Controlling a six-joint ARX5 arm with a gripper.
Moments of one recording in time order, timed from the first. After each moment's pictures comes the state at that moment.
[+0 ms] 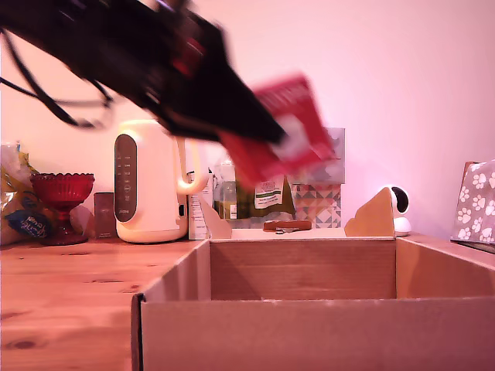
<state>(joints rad) -0.79 1.38 0.74 0.09 0.44 0.24</state>
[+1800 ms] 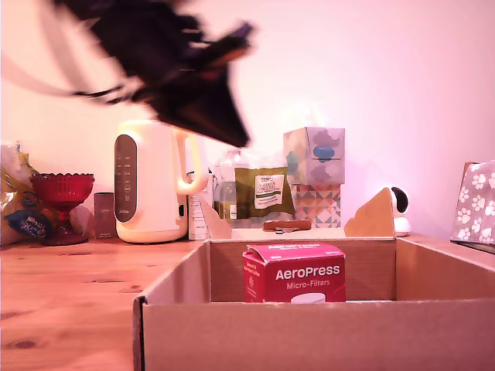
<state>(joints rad) -0.76 1.33 0.79 0.01 0.07 -0.01</state>
